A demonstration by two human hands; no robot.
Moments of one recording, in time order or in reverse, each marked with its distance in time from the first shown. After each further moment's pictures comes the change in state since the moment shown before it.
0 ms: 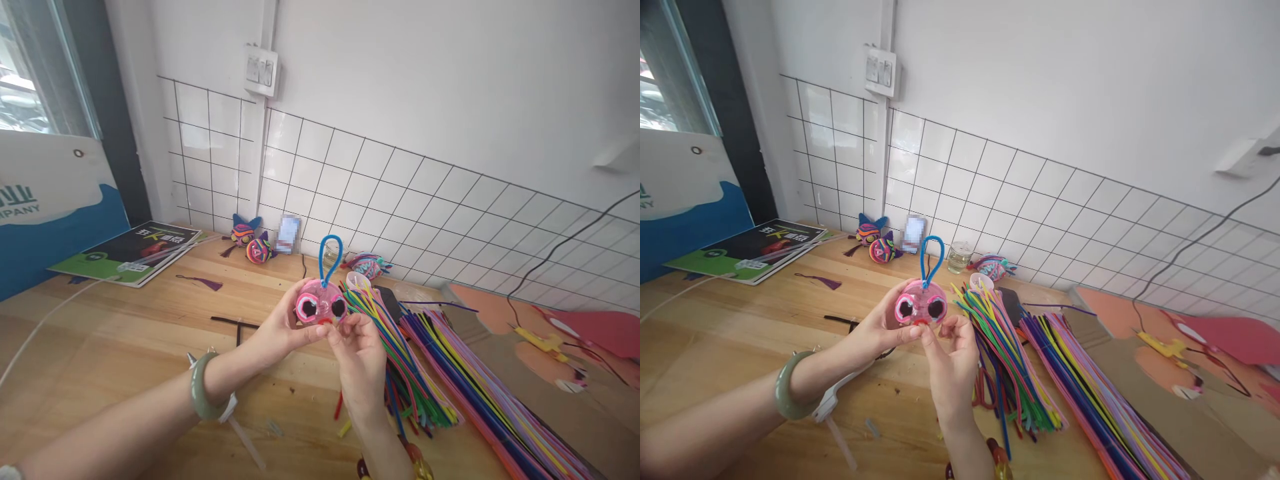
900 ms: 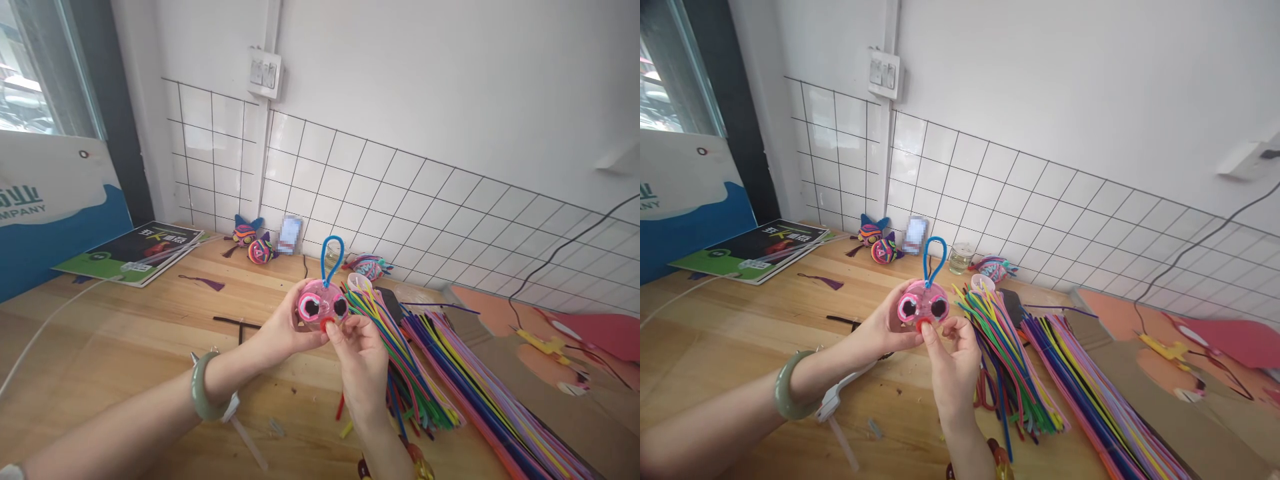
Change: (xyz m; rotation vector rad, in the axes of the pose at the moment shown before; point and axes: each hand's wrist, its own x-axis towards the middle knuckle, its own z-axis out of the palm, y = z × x) left_hand 0.000 0.005 0.000 0.124 0.010 -0.047; right_hand 0.000 -0.001 0.002 -0.016 0.015 0.017
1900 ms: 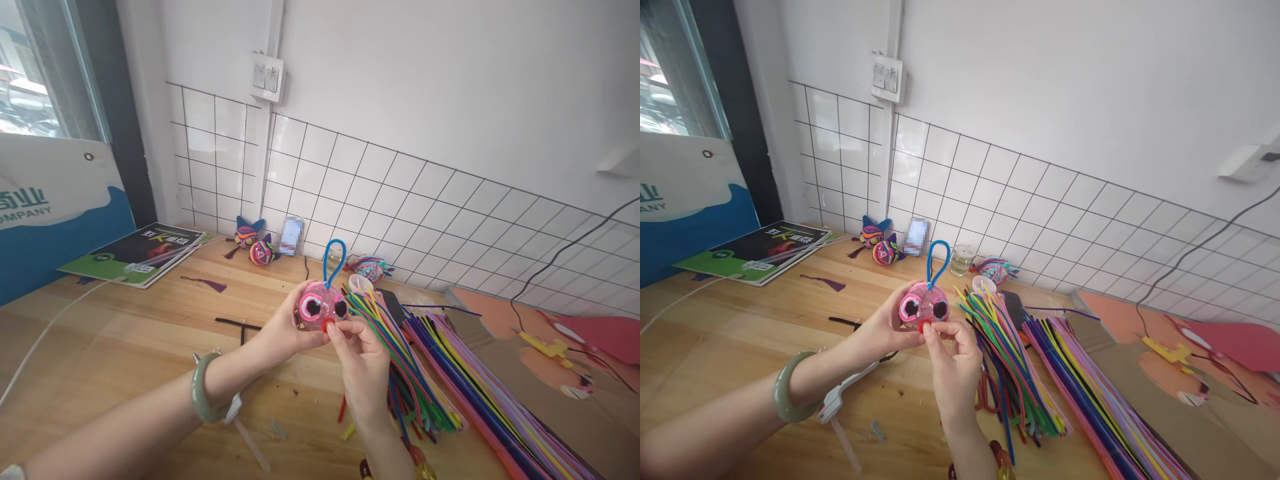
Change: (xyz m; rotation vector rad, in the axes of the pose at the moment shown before) left_hand 0.002 0.001 -0.001 0.069 0.014 0.030; right_hand 0.000 -0.004 -0.001 -0.132 -0.052 -0.132
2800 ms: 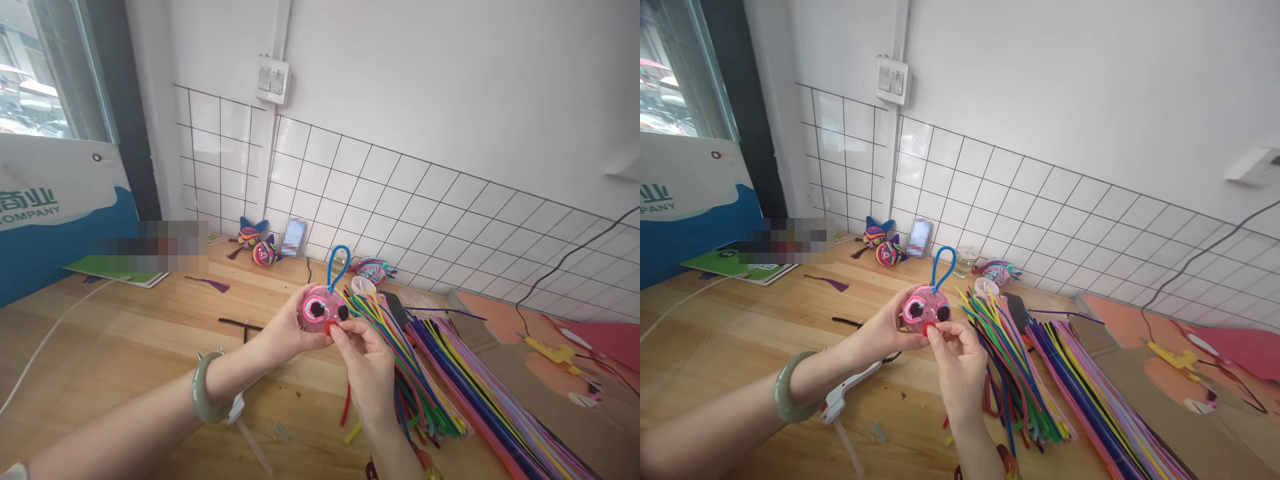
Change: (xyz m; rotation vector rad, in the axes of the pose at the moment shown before) left_hand 0.000 0.006 -0.002 -0.006 0.005 -0.074; right_hand 0.003 0.004 -0.002 0.071 -0.048 0.041
